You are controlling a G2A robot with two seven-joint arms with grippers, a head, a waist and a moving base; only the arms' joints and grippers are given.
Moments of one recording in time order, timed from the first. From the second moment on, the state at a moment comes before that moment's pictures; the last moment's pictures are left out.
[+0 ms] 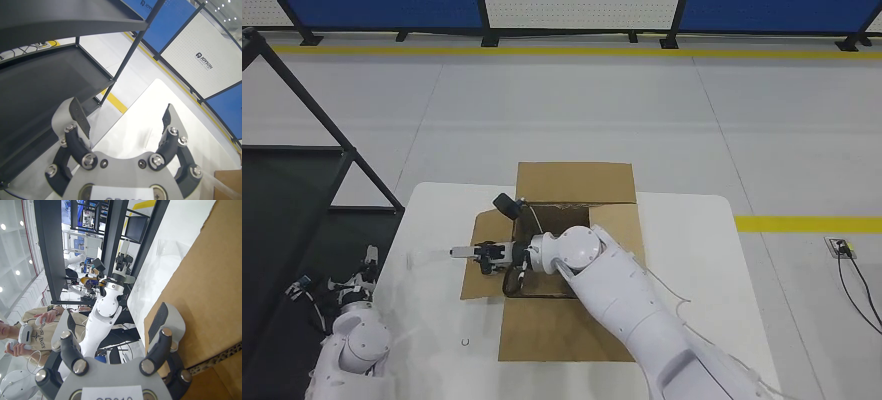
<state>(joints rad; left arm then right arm) 1.04 -1.25 -1.75 -1.09 0.73 0.11 0.16 -0.16 -1.89 0.84 -0.24 0.10 -0.45 0.90</state>
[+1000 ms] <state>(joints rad) 1.24 -1.25 -1.80 -1.50 0.70 0.06 0.21 -0.14 -1.77 1.03 -0.30 0.23 -0.66 1.06</state>
